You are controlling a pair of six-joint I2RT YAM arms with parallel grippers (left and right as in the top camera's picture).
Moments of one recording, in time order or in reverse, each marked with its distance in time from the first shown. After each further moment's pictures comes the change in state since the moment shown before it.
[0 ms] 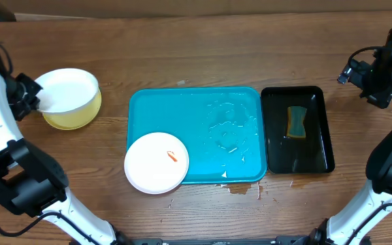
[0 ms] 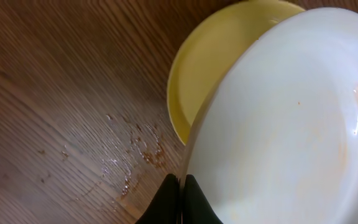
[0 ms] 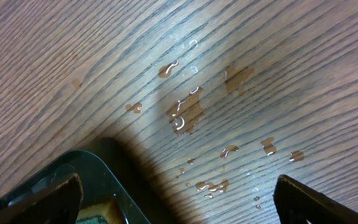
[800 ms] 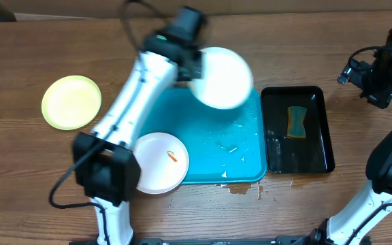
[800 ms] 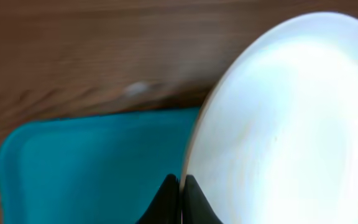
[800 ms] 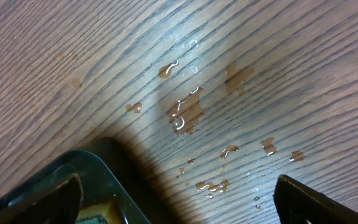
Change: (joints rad) left arm -0.914 0.000 0.000 0.219 -0.013 0.066; right arm 0.000 0.000 0.000 0.000 0.001 0.000
